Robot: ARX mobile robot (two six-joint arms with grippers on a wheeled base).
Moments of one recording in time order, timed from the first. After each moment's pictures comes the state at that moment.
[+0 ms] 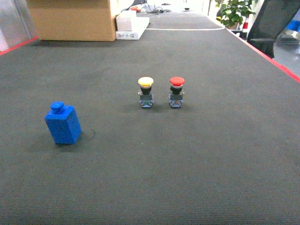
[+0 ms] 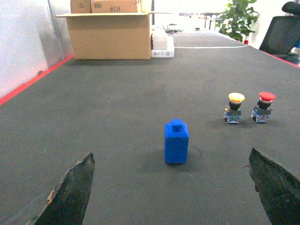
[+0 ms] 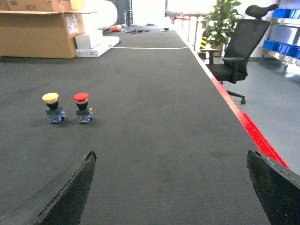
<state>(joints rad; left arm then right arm) 0.00 0.01 0.01 0.00 0.00 0.00 0.00 0.00 0.01 0.00 0.00 0.00</state>
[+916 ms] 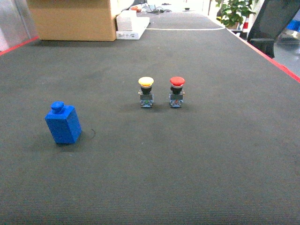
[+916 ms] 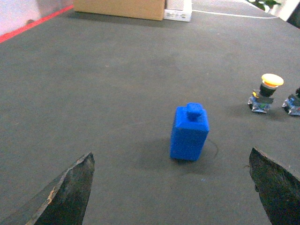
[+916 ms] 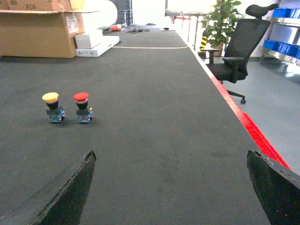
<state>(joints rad) -0.03 1.20 0.08 0.97 -0.09 -0.10 0.00 0.00 0.01 0.00 0.00 0.00</state>
